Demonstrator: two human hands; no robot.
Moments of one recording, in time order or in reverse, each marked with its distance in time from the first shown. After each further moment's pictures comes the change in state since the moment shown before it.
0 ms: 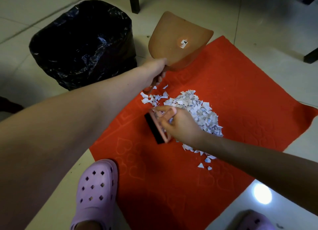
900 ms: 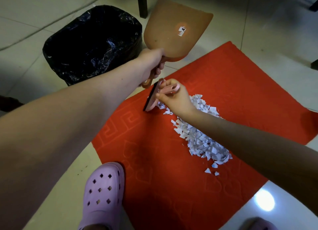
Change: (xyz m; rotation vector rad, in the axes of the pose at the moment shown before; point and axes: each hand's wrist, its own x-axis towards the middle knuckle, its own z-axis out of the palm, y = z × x) left_hand -0.001 0.015 -0.037 -0.109 0.071 0.051; right_hand 0.080 -0.002 0.004 0.569 0.233 0.109
